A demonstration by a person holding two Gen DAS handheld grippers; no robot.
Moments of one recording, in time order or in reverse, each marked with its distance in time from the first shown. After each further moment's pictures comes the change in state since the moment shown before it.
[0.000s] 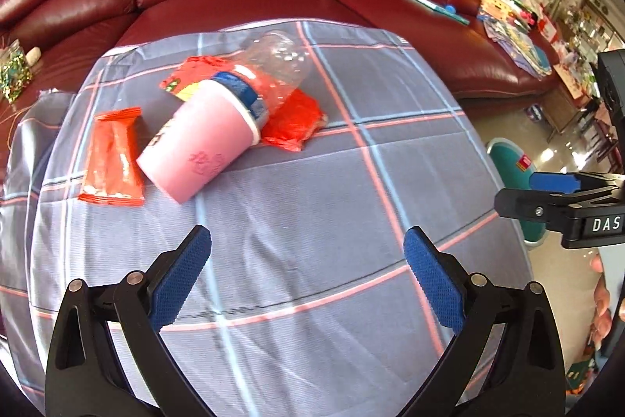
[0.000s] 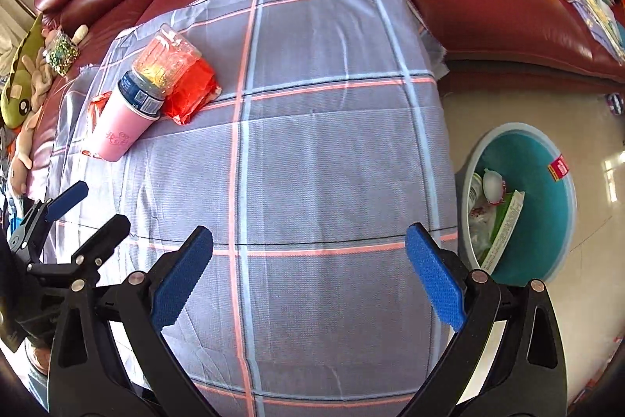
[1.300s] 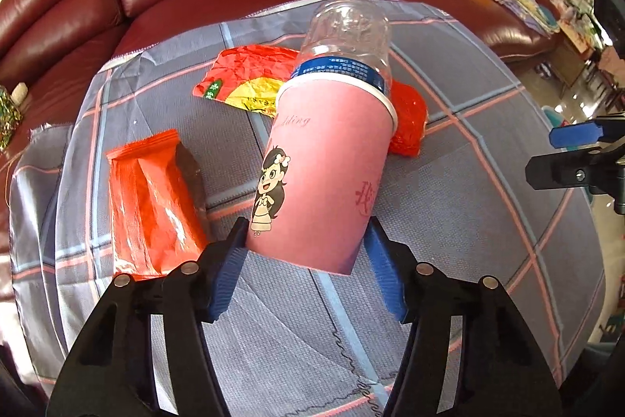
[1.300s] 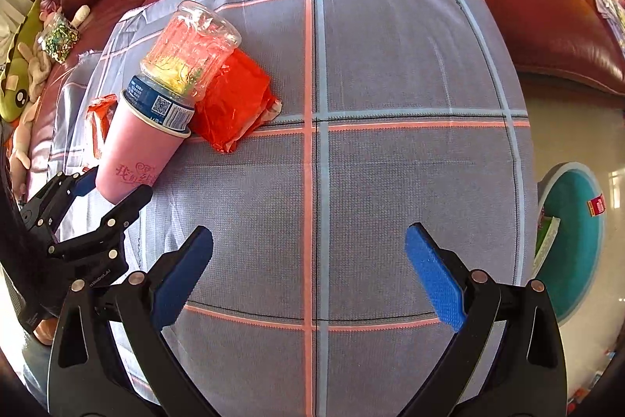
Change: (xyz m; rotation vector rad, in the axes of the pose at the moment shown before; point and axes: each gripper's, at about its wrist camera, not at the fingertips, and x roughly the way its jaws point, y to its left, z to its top) left arm 0.056 0.069 0.023 0.149 0.052 0.011; right arm 0.052 0.059 0.050 -0.026 0.089 0.026
